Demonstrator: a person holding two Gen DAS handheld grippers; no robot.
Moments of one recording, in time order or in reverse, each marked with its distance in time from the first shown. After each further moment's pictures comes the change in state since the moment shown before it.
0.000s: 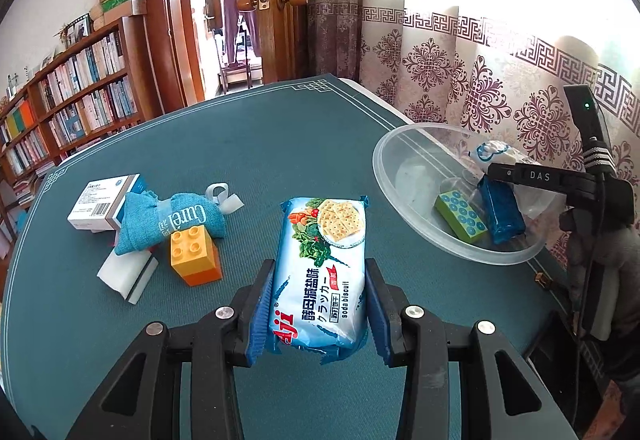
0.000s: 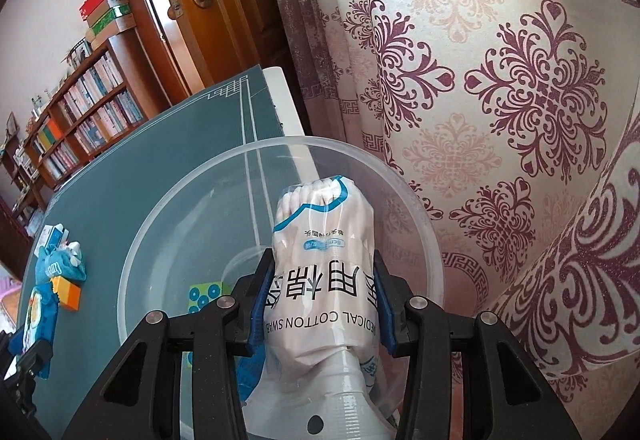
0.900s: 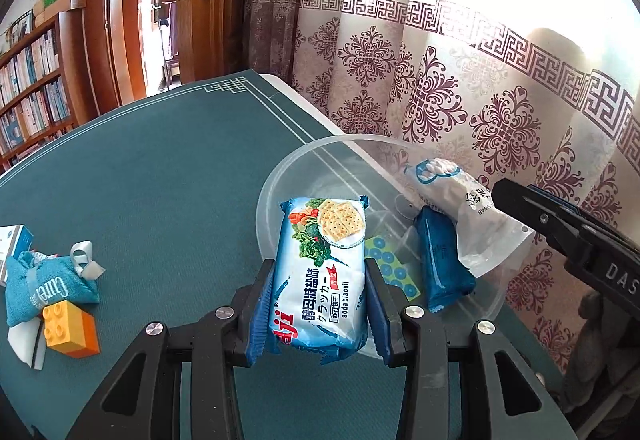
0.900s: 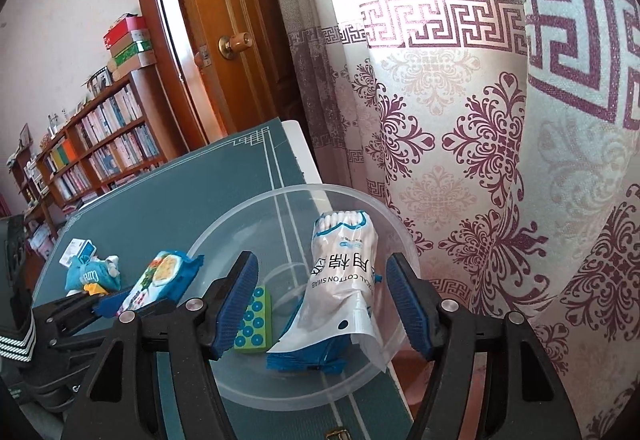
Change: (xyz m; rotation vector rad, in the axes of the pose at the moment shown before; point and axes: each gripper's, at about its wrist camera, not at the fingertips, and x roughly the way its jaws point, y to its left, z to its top) left arm 0.061 -0.059 0.049 0.022 0.042 -0.208; right arm -0.083 0.016 -0.020 -0.027 -0.194 0.019
